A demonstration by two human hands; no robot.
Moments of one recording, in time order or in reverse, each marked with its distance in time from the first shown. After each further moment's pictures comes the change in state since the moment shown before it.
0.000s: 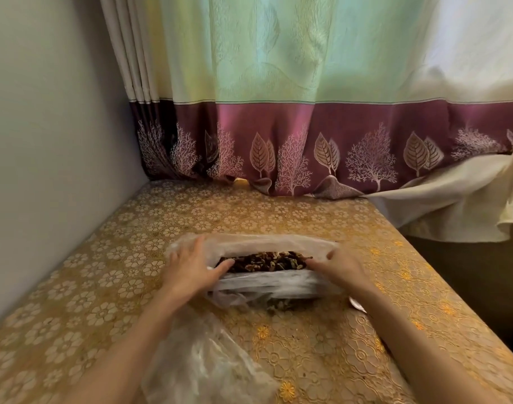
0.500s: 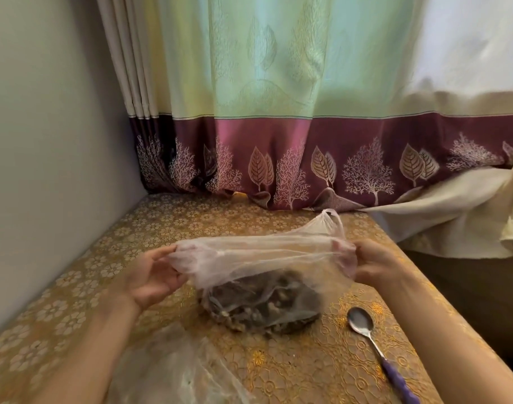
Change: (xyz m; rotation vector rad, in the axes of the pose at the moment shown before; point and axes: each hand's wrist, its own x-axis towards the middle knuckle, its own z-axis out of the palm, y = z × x) left_hand 0.018 -0.043 -0.045 -2.054 -0.609 -0.239; right_hand 0.032 -0.009 -0.061 1.546 -0.391 0.481
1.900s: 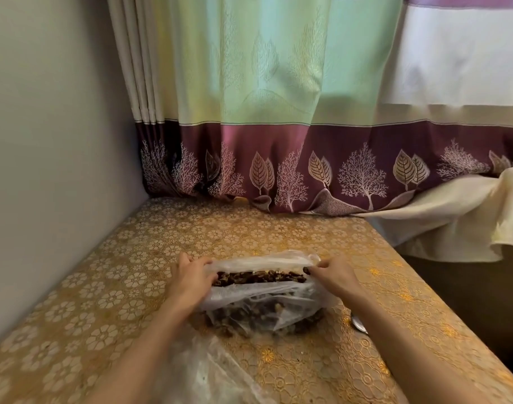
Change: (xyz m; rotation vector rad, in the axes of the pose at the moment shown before) left_hand 0.030 -0.048 0.011 1.822 0.628 0.386; right_hand 0.019 0.062 0.008 -1.522 0.408 -0.462
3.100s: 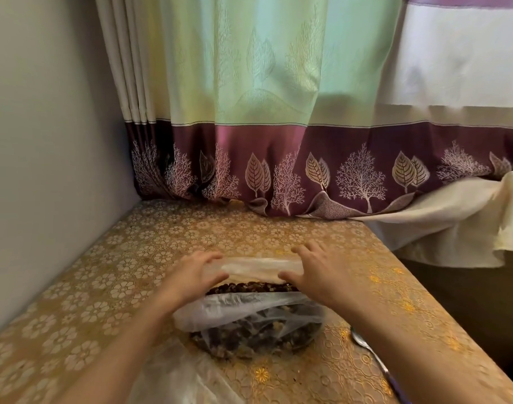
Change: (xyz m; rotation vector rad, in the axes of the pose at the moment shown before) left_hand 0.022 0.009 -0.011 0.022 -0.143 0.333; right_hand 0.006 -0.024 0.001 -0.573 0.176 -0.510
